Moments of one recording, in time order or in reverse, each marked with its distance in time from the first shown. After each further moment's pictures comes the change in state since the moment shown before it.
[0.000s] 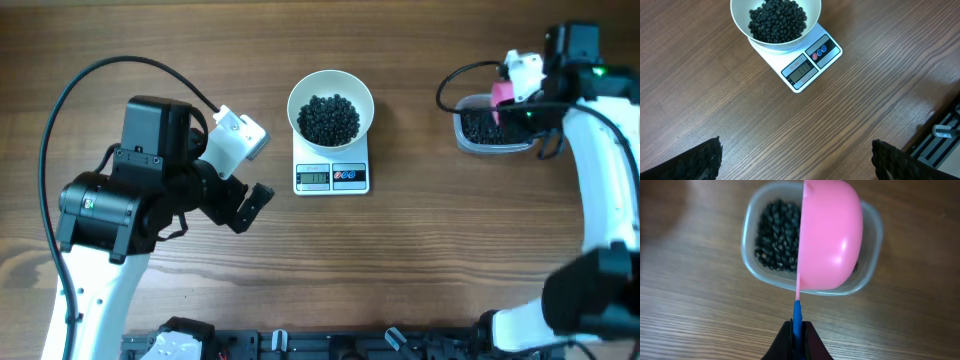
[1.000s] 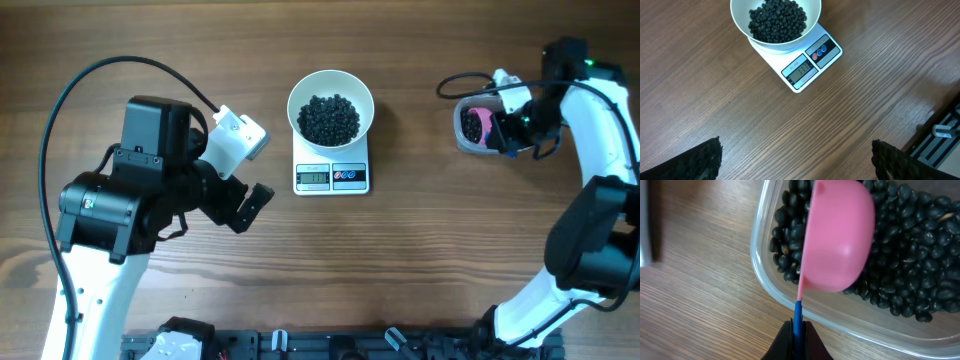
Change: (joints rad) left arm 0.000 0.000 0.000 0.000 0.000 0.000; right arm -0.109 0.216 0.000 -0.023 -0.299 -0.151
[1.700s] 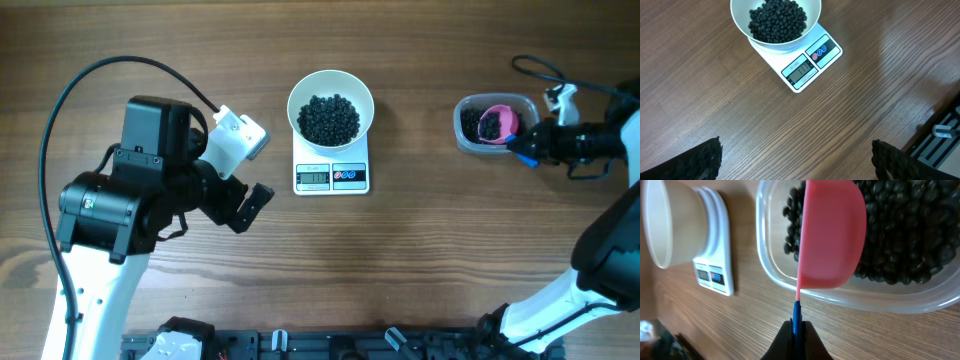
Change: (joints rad) left arm 0.000 0.000 0.000 0.000 0.000 0.000; right arm -0.291 0.008 -0.081 -0.007 -0.435 0.040
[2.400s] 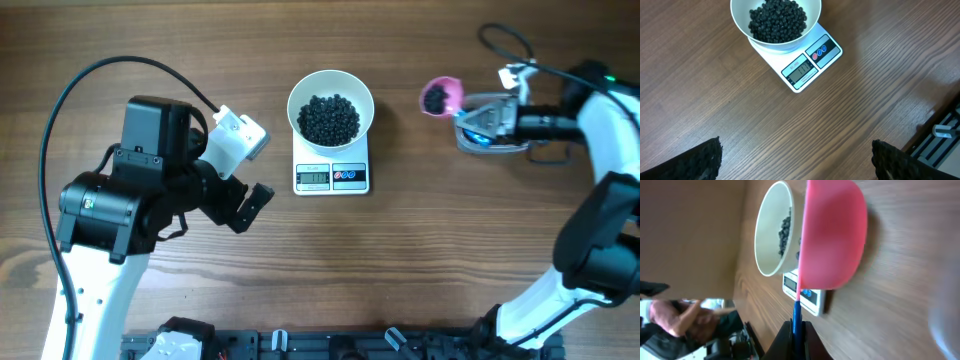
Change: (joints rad) left arm 0.000 0.000 0.000 0.000 0.000 0.000; right arm 0.237 -0.003 0.000 0.037 -0.369 0.108
